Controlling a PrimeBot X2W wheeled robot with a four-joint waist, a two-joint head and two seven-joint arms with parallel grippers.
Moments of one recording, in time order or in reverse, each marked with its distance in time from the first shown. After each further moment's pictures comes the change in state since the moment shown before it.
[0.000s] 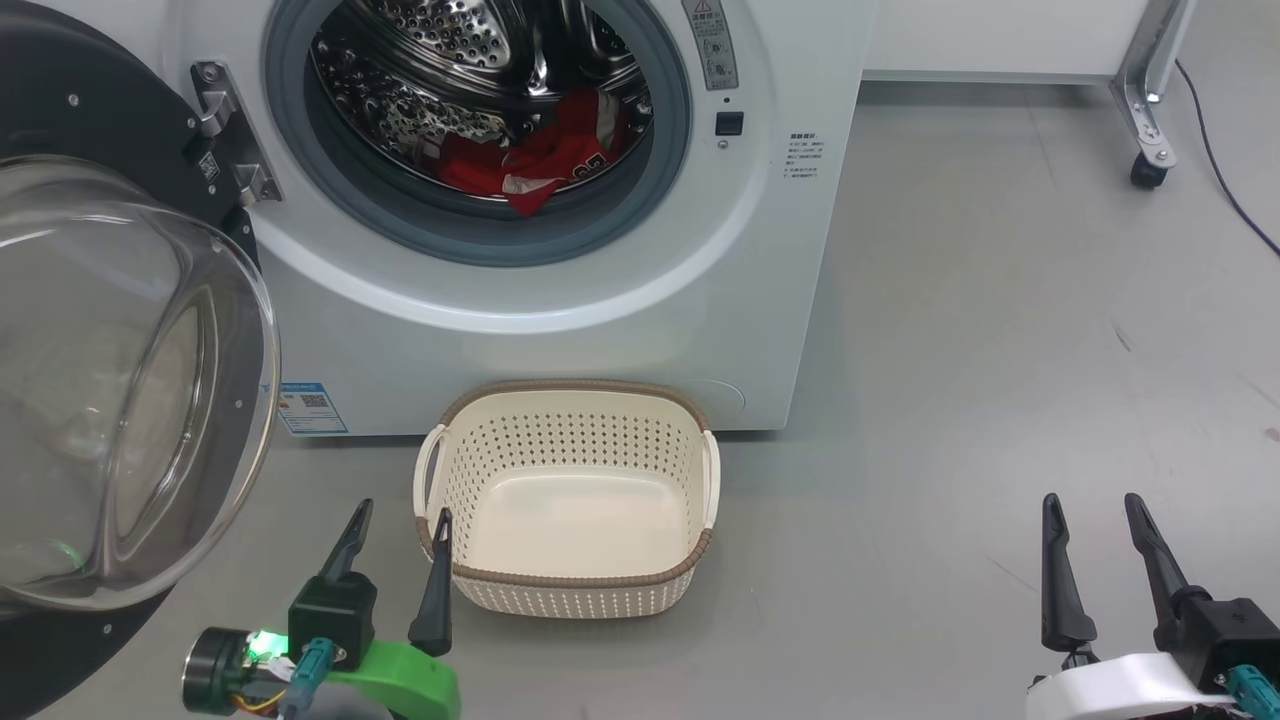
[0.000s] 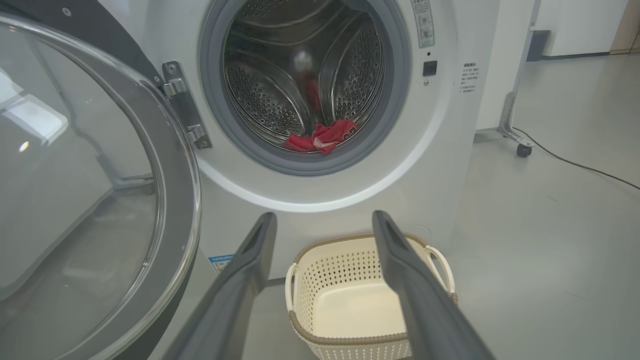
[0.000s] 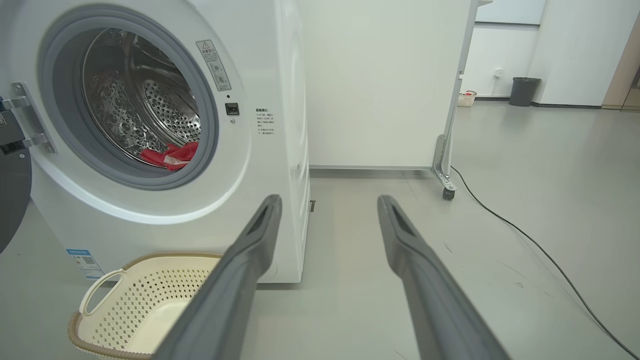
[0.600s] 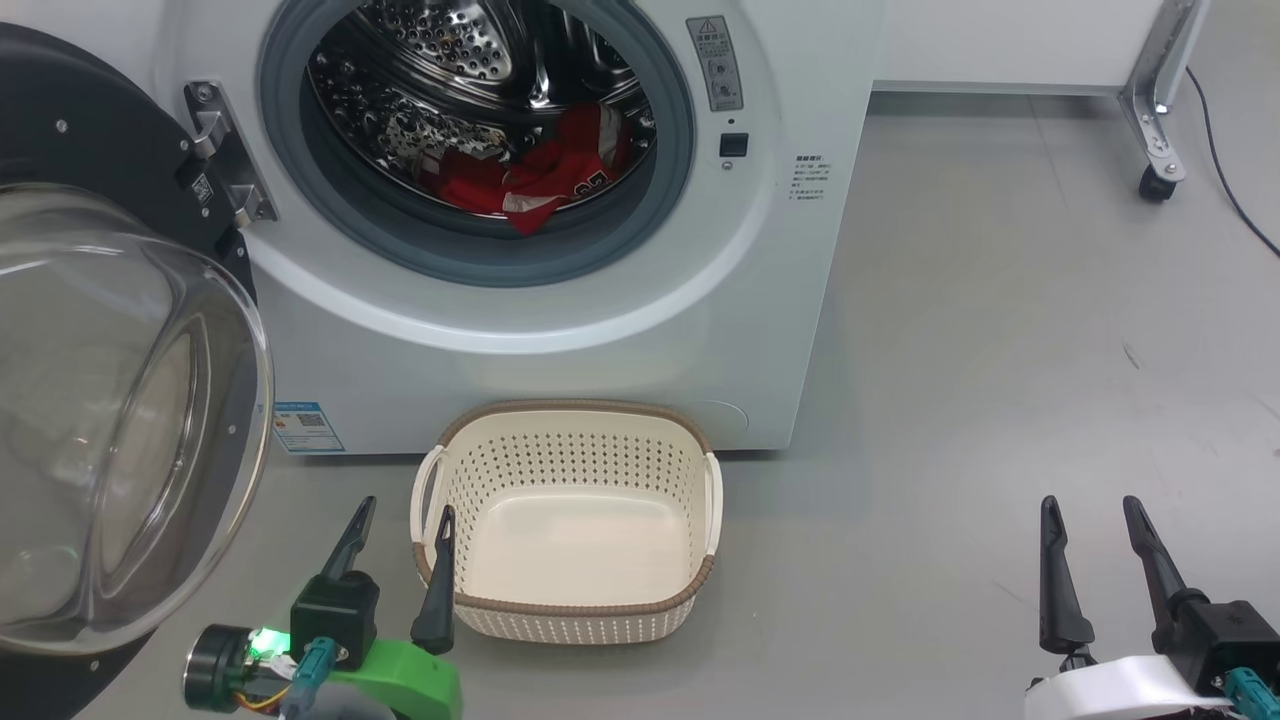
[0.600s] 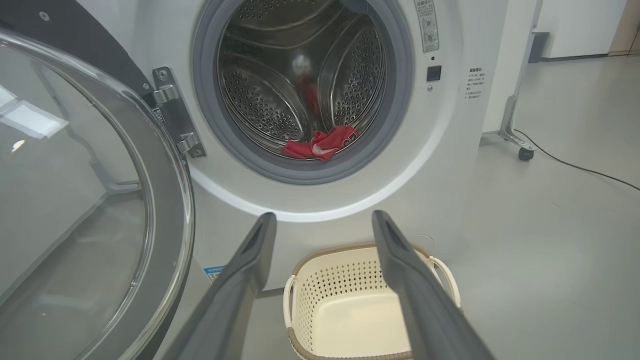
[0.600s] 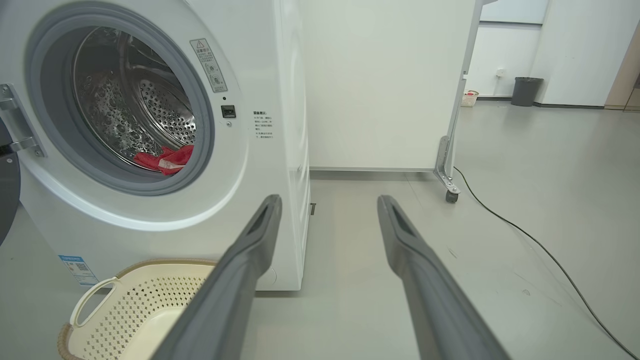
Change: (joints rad) left arm 0.000 0.000 -0.012 -0.009 0.000 0.000 0.002; right arm 0.005 0.002 0.007 -0.005 0.000 -0.008 0.000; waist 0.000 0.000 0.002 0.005
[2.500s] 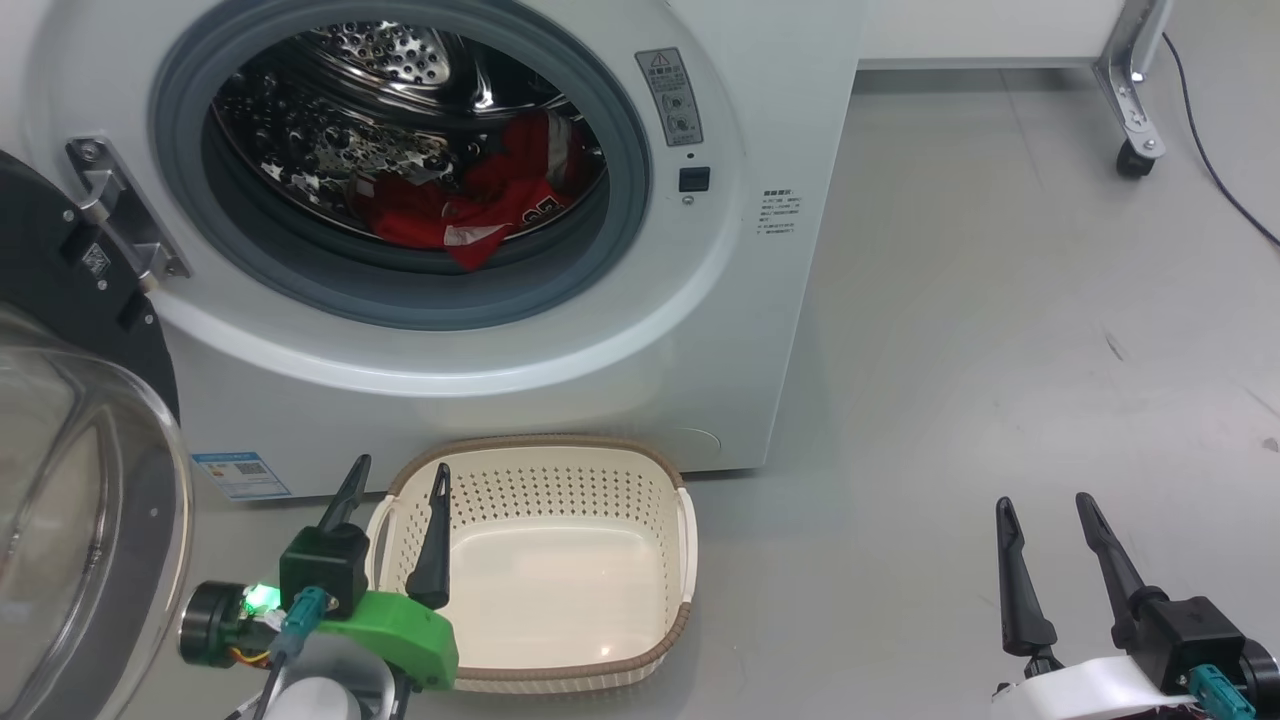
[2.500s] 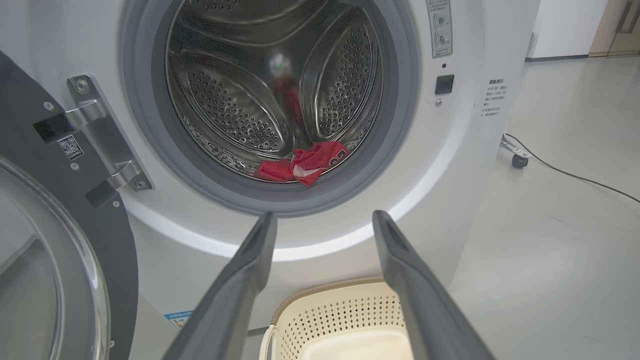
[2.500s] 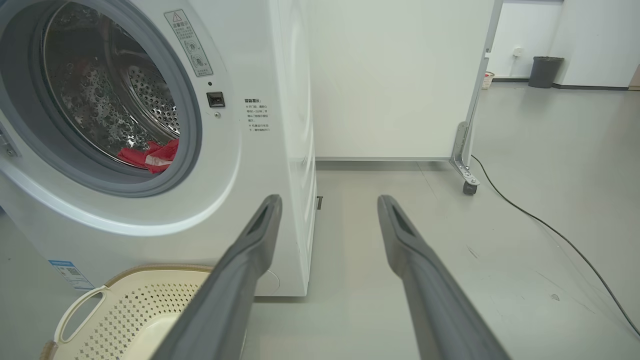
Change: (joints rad) left arm -0.066 0.002 0.002 0.018 -0.029 -0.010 0.011; right arm -0.001 0.002 0.057 0.000 0.007 0.020 0.000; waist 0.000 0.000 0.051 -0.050
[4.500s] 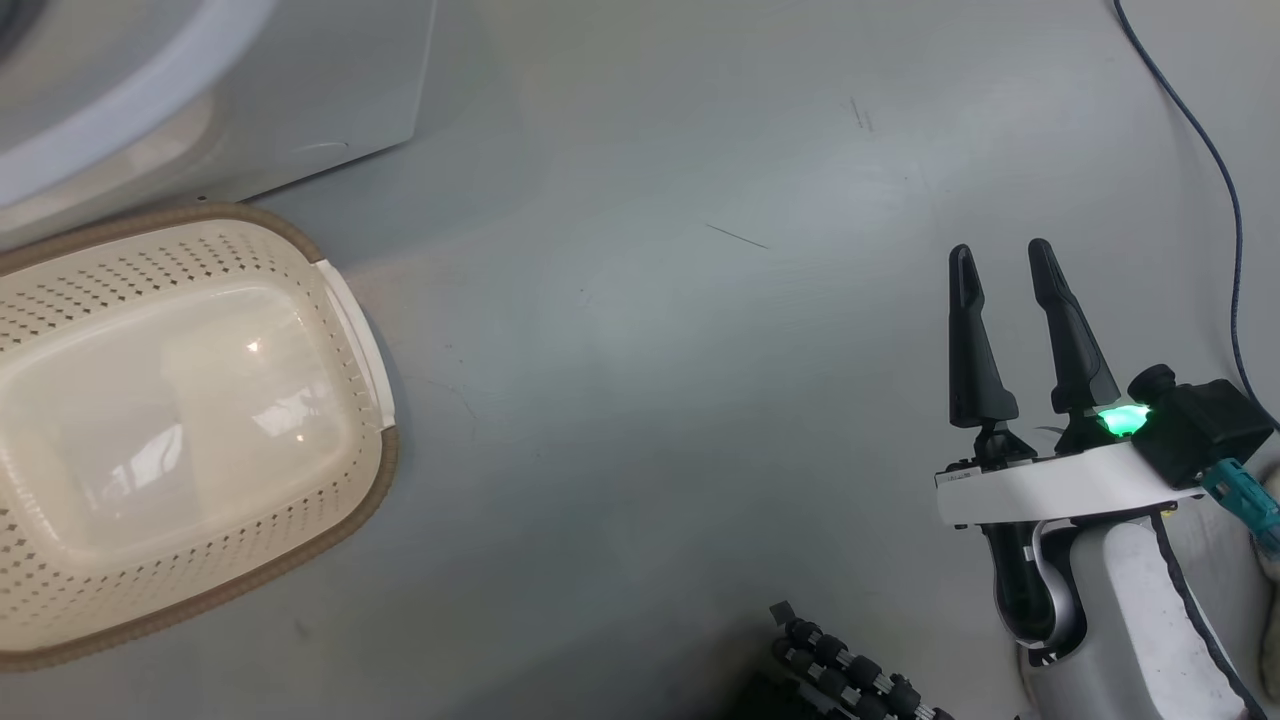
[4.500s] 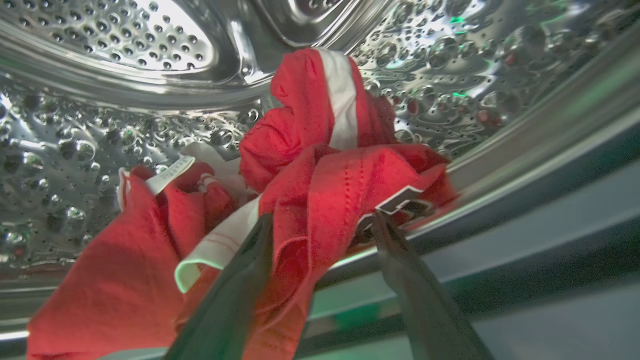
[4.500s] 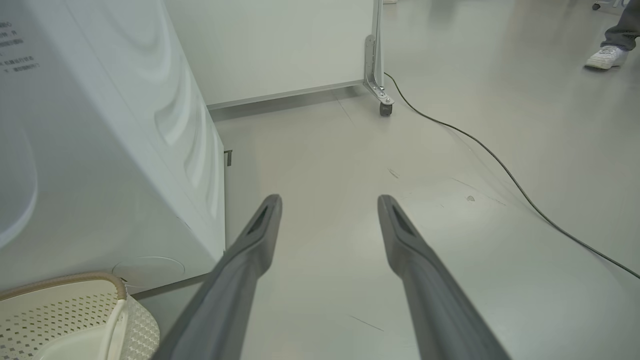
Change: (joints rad) left arm -0.957 0.370 0.162 0.342 0.012 -0.031 0.570; right arm -0.362 0.001 0.122 -0.029 0.231 0.017 0.000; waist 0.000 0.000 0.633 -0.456
